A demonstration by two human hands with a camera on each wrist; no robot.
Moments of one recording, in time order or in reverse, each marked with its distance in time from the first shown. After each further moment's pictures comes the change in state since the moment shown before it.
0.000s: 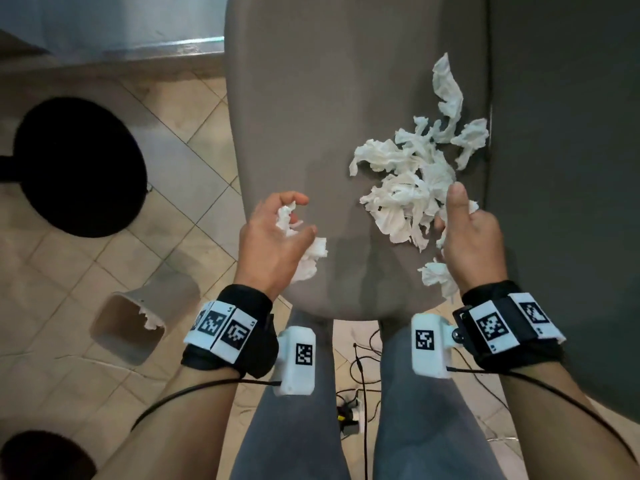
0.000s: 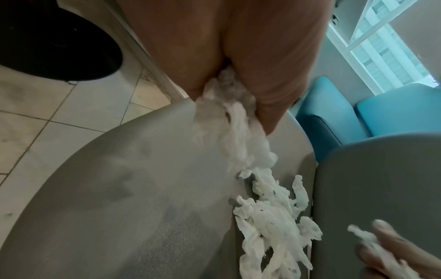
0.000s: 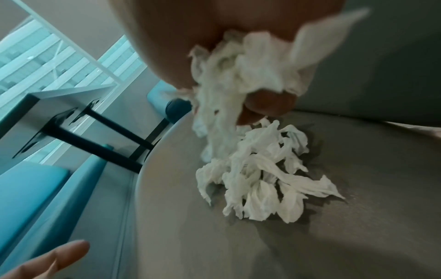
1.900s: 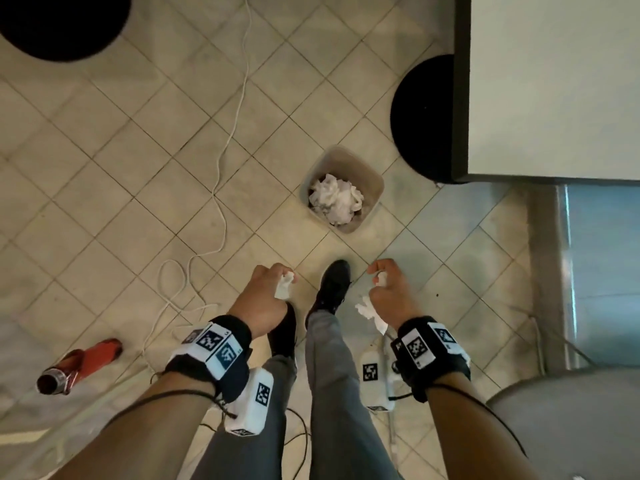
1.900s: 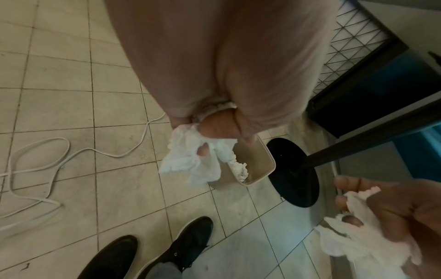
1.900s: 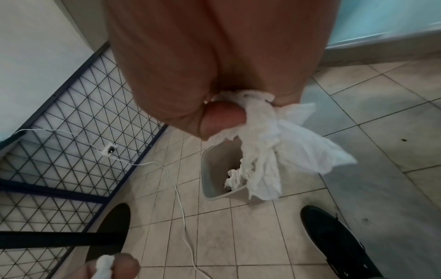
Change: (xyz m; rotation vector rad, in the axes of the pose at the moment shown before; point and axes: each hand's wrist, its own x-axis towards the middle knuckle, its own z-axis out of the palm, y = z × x) left_hand -0.297 -0.442 -0.232 -0.677 0.460 -0.588; right_hand -0.376 0.062 0.457 -1.246 -1.072 -0.725
